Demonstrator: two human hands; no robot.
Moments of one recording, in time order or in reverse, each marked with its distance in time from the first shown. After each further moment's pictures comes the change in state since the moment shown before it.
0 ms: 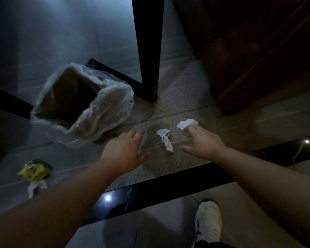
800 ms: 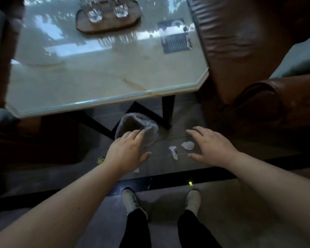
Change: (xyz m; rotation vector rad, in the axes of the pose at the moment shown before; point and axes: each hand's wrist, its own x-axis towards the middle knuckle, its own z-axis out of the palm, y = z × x) left_hand -0.189 0.093 -0.438 0.042 0.076 -0.116; right_hand -0.238 -0.146 -0.410 -0.197 0.080 -0.288
